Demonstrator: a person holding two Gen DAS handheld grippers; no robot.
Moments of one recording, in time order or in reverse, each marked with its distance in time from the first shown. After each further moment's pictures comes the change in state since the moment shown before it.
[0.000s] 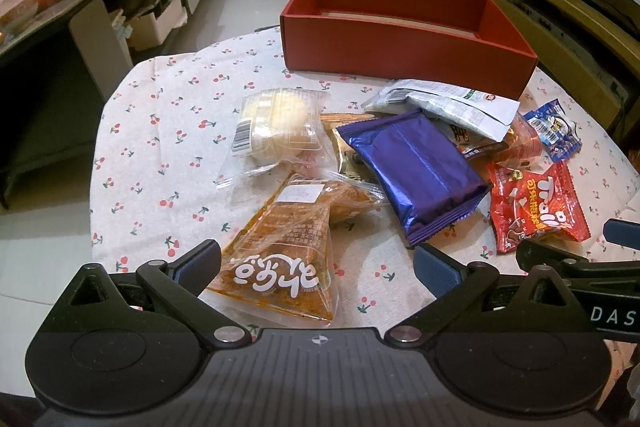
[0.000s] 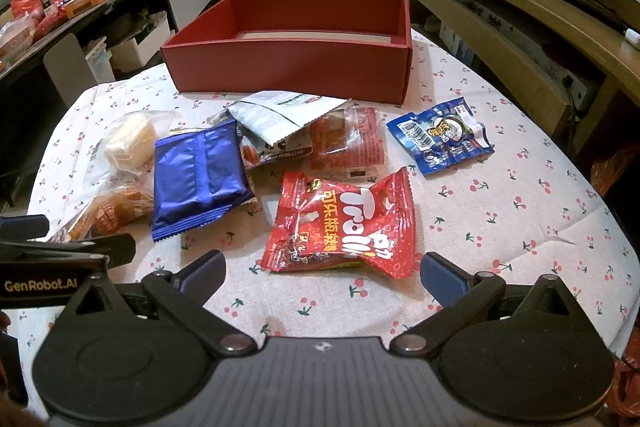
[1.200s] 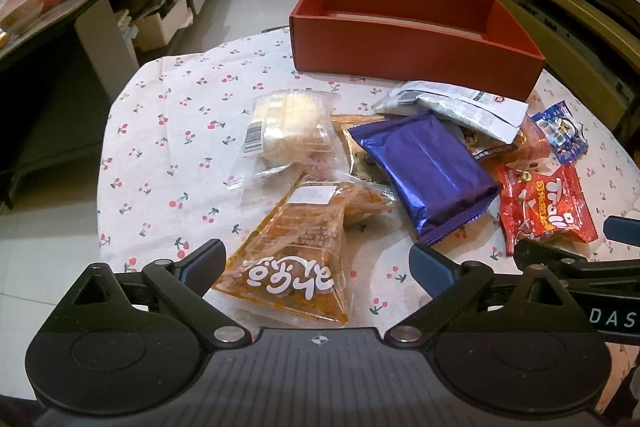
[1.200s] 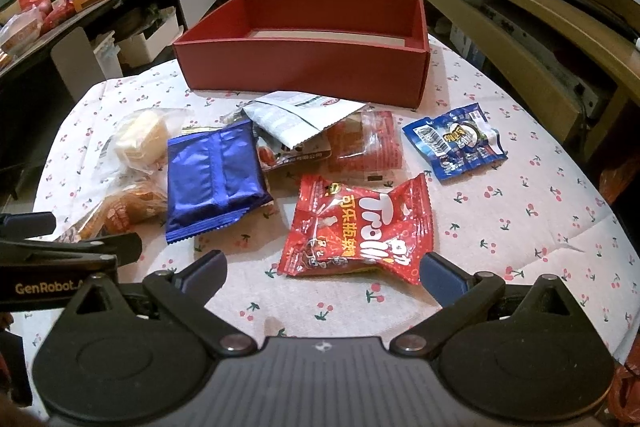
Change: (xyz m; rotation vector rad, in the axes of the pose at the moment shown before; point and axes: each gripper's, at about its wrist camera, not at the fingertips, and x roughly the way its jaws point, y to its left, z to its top) left arm 0.001 0.005 0.000 -0.003 -0.005 0.014; right arm 0.002 0.010 0.005 -0.027 0.006 0.010
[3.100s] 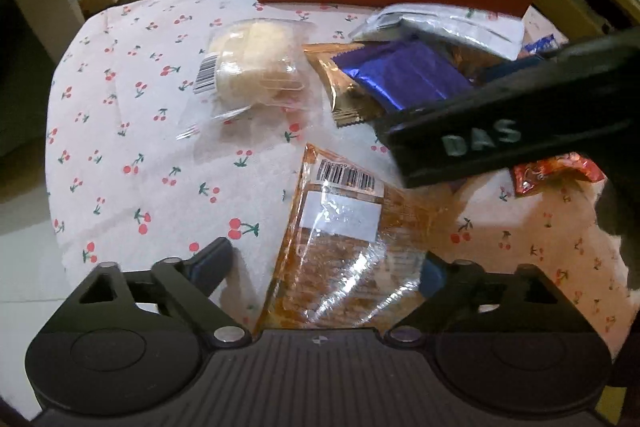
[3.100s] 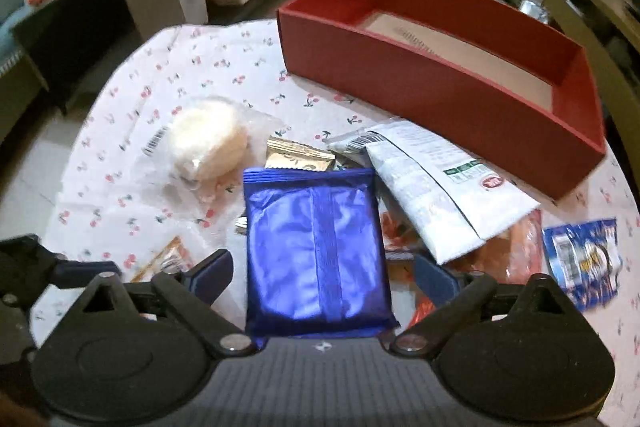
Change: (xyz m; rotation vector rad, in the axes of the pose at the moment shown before) left arm 0.037 0.007 -0.006 0.105 0.185 -0.101; right arm 0.078 0.062 0.067 -0.295 0.137 0.180
